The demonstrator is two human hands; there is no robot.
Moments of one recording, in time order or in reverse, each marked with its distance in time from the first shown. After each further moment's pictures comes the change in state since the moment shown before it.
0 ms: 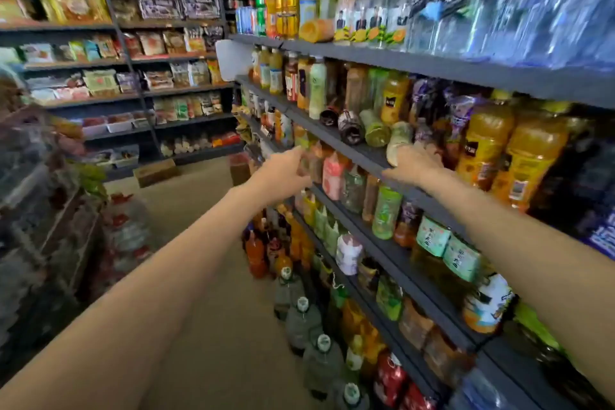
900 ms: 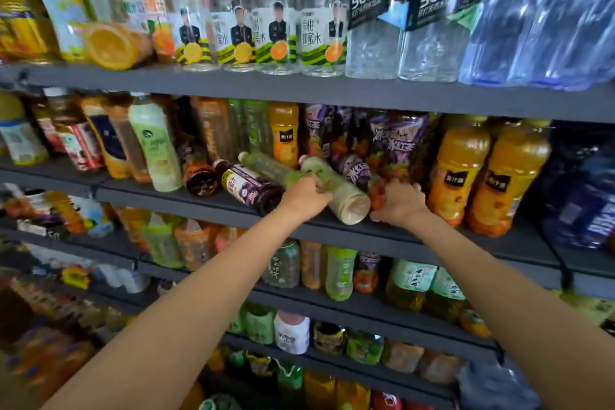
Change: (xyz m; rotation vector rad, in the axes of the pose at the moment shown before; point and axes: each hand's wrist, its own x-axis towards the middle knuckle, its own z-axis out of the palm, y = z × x) left_hand 0.320 0.002 0.082 -0.351 -0.464 0.465; right_hand 0.141 0.017 0.045 0.057 0.092 0.881
